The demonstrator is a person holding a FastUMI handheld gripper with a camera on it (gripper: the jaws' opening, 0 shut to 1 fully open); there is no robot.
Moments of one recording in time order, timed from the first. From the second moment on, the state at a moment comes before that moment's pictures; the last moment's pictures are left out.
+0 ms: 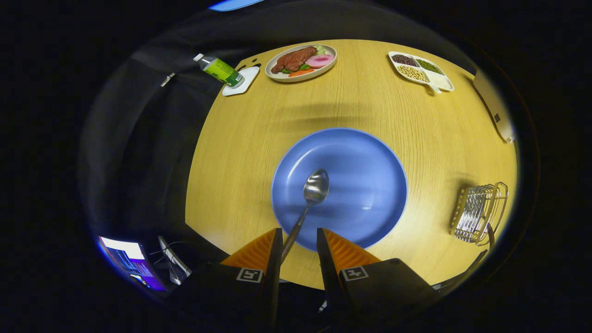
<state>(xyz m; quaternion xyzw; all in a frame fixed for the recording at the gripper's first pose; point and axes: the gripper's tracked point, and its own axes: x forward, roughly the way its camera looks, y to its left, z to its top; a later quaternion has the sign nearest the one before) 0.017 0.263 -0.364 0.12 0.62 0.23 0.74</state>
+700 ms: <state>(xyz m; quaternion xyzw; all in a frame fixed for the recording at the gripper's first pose) 0.014 0.294 -0.428 0.11 0.65 0.17 0.73</state>
